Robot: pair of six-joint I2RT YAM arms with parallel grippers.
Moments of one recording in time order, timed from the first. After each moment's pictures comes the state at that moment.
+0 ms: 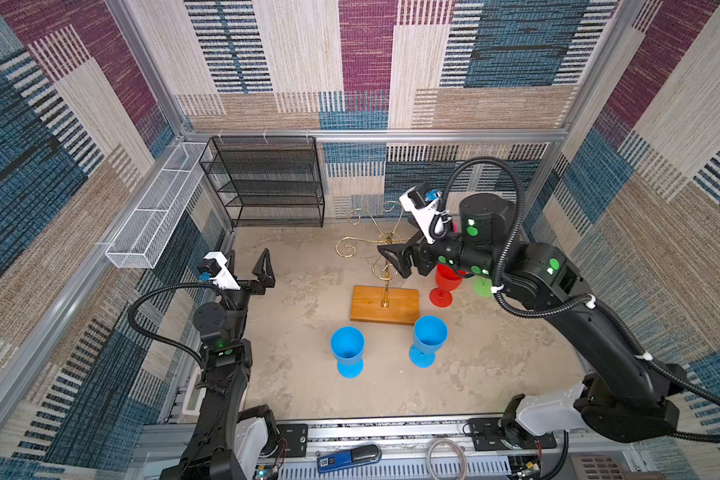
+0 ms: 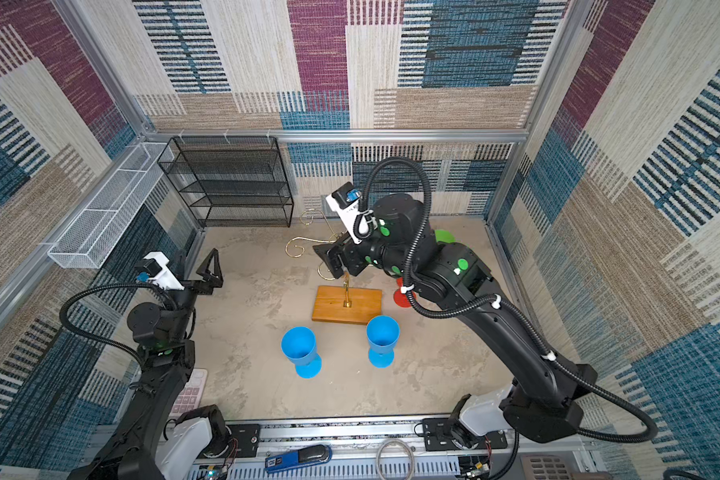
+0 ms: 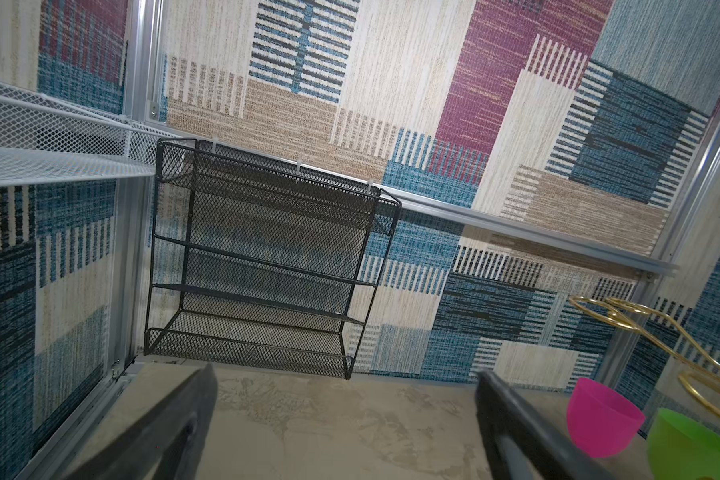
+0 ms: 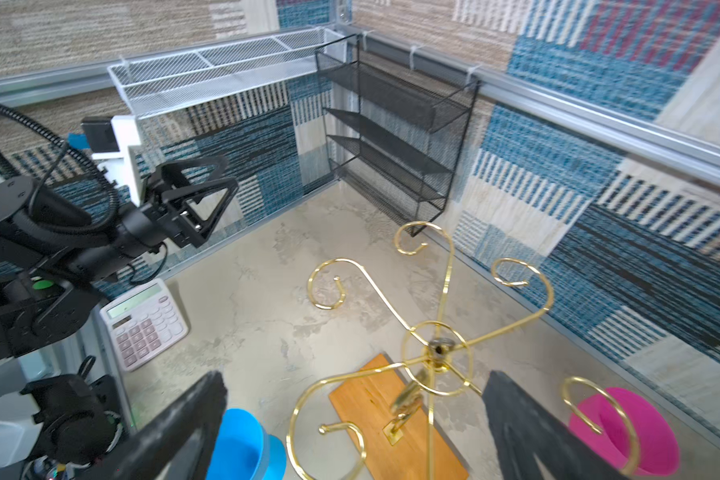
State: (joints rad) left arm 0.24 0.90 0.45 0.75 0.35 -0.33; right arm 0.77 1.35 1.82 -0.77 0.00 -0.02
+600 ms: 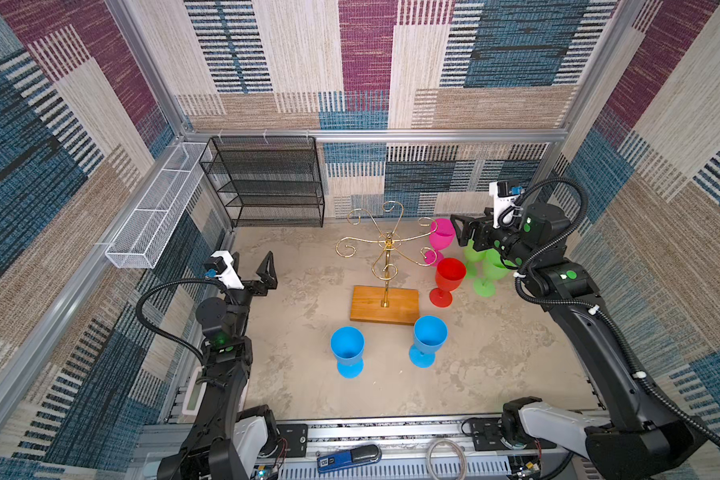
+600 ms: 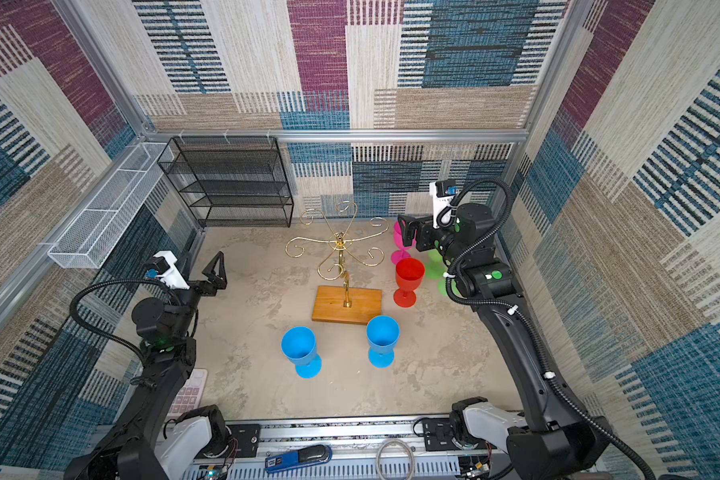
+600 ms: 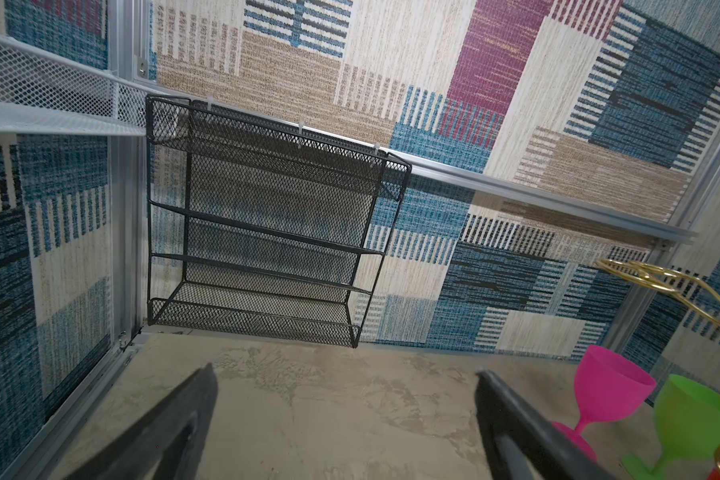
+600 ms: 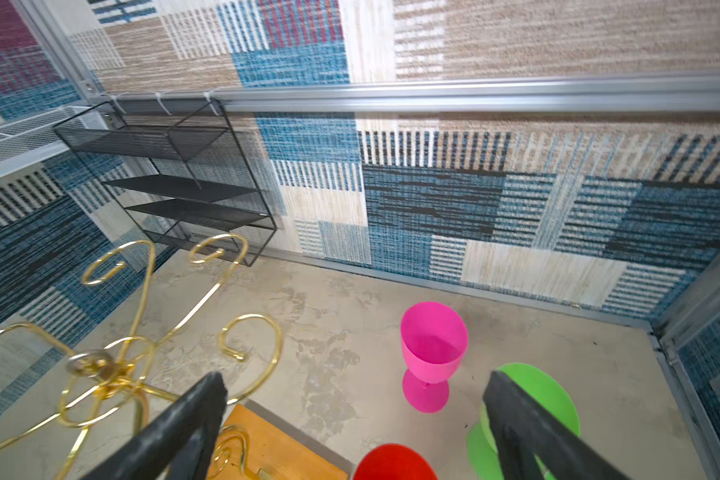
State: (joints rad) left arm 0.24 0.96 0.45 0.71 0.37 -0.29; right arm 0.20 1.17 1.28 -0.34 -0.17 0.10
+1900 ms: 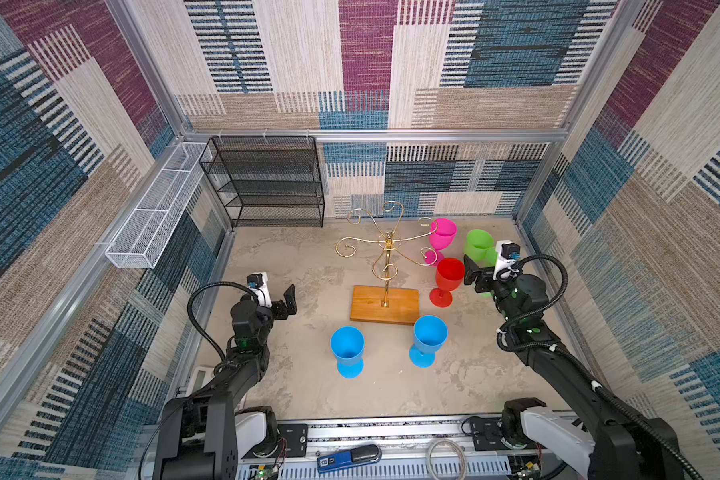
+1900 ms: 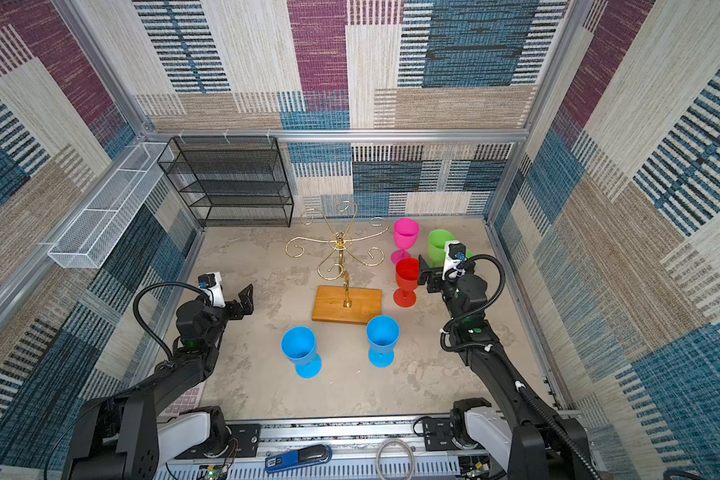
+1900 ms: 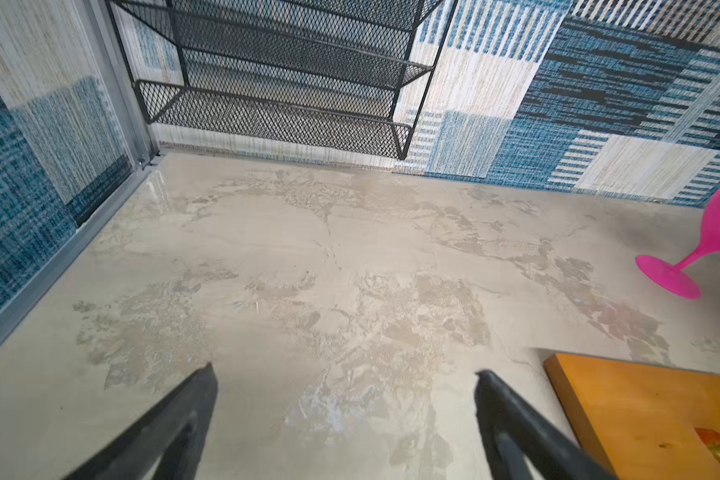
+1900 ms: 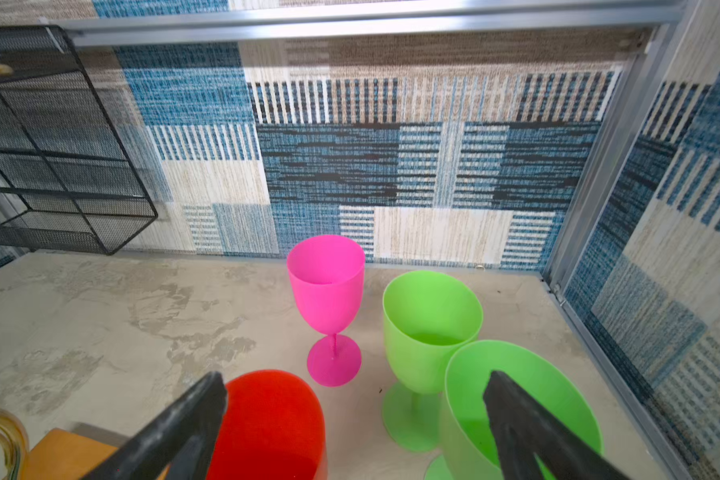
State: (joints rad) left arm 0.09 1.15 0.29 0.65 0.16 -0.09; right arm 0.11 1.00 0.52 0.43 -0.02 0.03
